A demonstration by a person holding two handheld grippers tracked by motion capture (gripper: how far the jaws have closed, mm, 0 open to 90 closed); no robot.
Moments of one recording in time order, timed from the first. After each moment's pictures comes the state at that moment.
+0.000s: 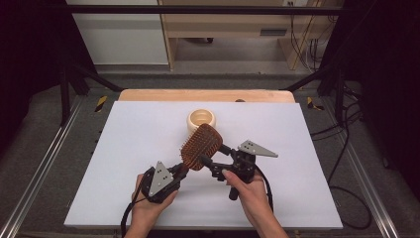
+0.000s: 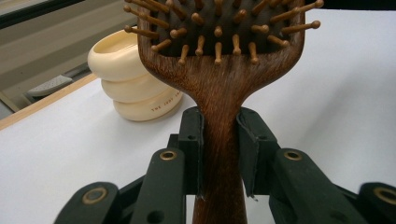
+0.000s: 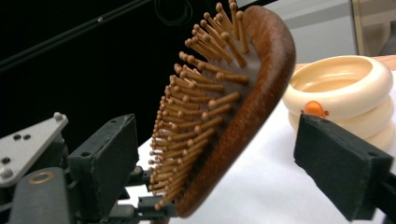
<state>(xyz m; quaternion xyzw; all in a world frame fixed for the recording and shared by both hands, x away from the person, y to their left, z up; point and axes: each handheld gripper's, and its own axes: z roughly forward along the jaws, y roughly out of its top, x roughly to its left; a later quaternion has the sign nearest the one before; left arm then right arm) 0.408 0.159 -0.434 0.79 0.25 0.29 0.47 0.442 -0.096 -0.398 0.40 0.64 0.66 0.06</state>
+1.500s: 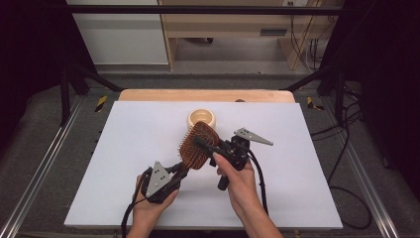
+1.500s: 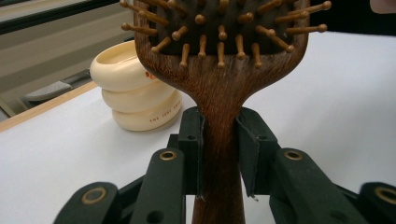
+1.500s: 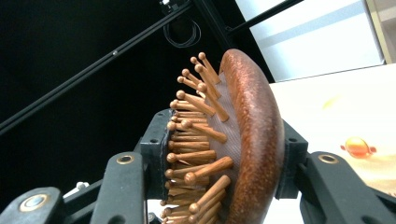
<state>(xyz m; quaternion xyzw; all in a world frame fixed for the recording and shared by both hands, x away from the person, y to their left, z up) 0.407 0.161 -0.432 0.76 0.27 0.28 0.51 0.459 -0.076 -0.369 0.42 0.59 0.68 0.02</state>
